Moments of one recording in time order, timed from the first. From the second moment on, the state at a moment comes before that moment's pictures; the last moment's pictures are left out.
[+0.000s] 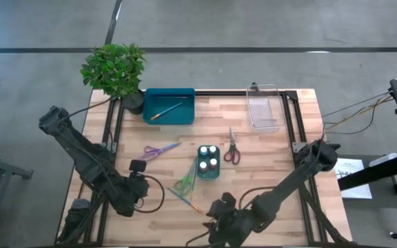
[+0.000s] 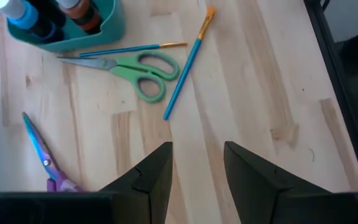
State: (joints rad) left arm -0.76 1.31 1.16 -1.03 -0.32 -0.49; right arm 0.69 1.97 1.59 -0.45 0.49 1.07
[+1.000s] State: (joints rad) left arm -0.77 1.31 1.16 -1.05 -0.32 -0.53; right arm 0.64 2.26 1.59 -0.37 0.68 0.99
